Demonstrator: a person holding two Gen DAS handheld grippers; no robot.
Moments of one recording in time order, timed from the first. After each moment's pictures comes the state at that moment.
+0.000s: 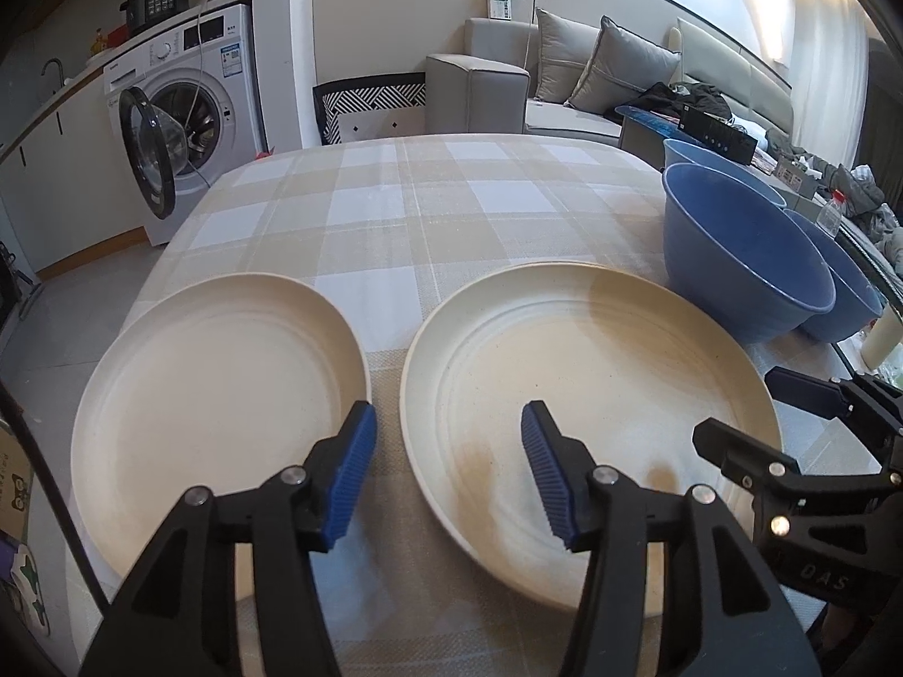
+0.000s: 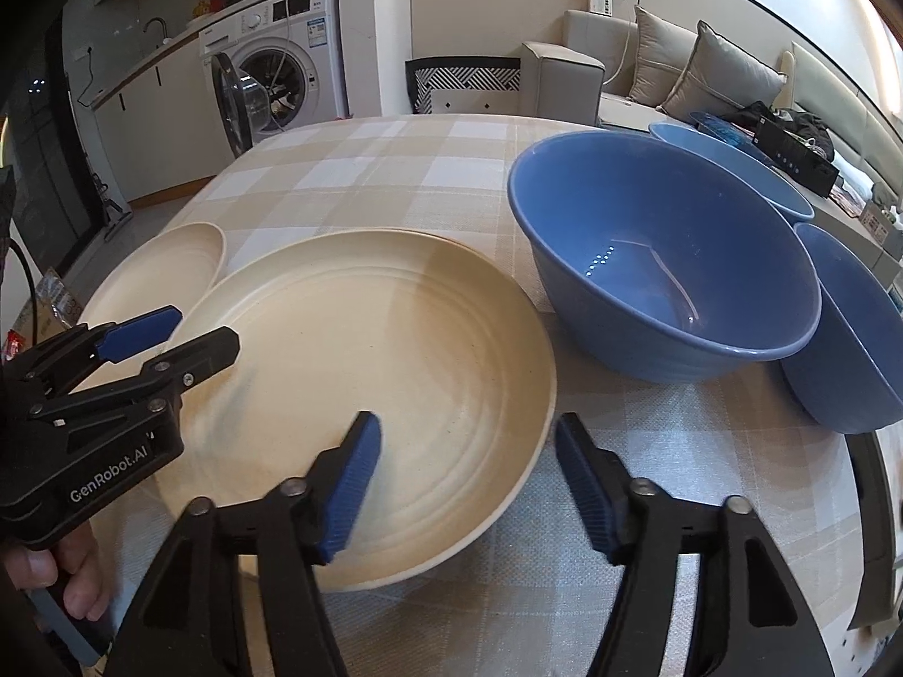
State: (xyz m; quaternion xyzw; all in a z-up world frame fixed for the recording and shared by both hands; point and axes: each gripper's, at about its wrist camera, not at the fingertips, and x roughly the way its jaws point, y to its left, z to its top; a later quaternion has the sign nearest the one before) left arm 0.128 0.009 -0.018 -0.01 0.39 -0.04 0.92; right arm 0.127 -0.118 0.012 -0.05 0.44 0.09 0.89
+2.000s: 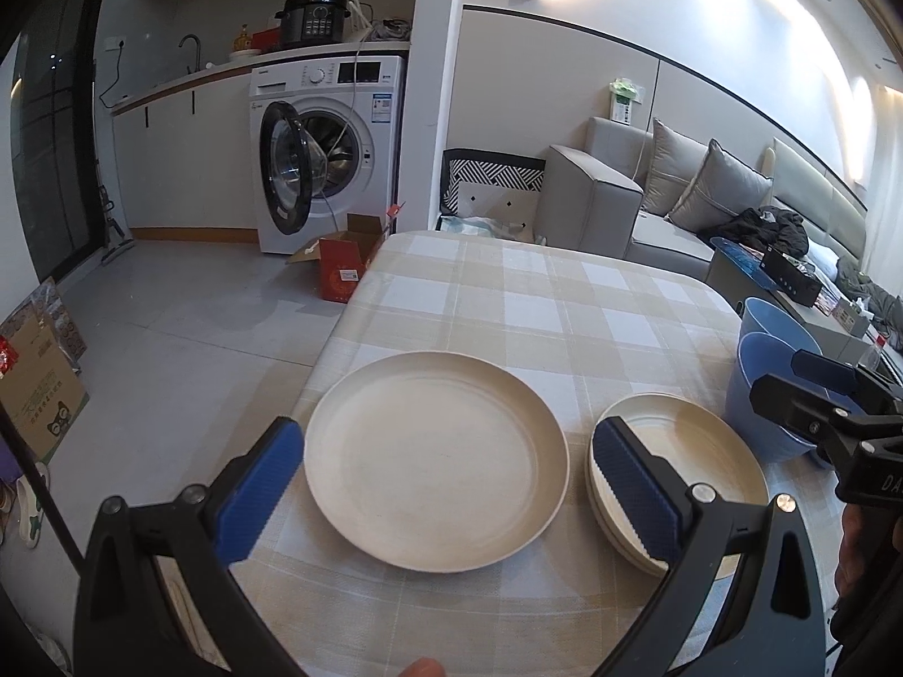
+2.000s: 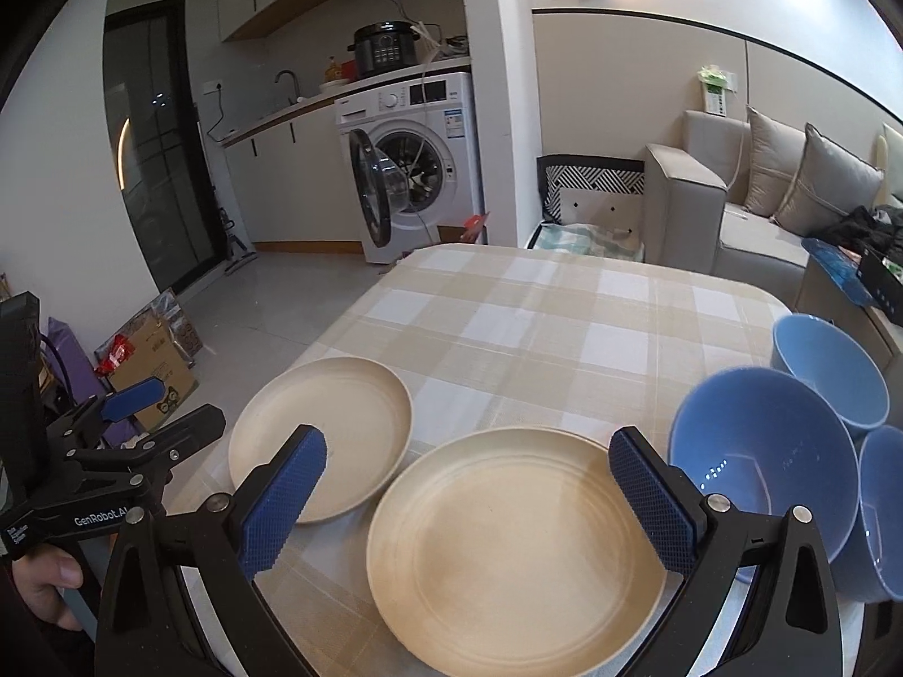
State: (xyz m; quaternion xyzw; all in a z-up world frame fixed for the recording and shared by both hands) left arm 0.050 0.116 0.065 -0.10 0.30 0.09 0.94; right arm 0.135 -0.051 0.121 -0.05 0.34 0.26 0.90
